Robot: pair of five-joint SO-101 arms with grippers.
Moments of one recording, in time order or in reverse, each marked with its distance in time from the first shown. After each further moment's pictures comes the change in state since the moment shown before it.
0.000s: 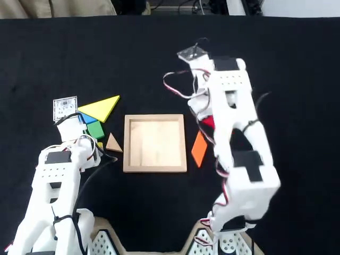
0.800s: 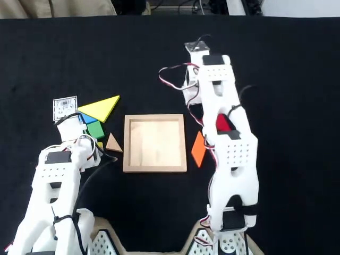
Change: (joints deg) left arm 0.0 0.0 0.0 -0.2 0.0; right arm -0.4 31.3 -35.0 6.8 -15.6
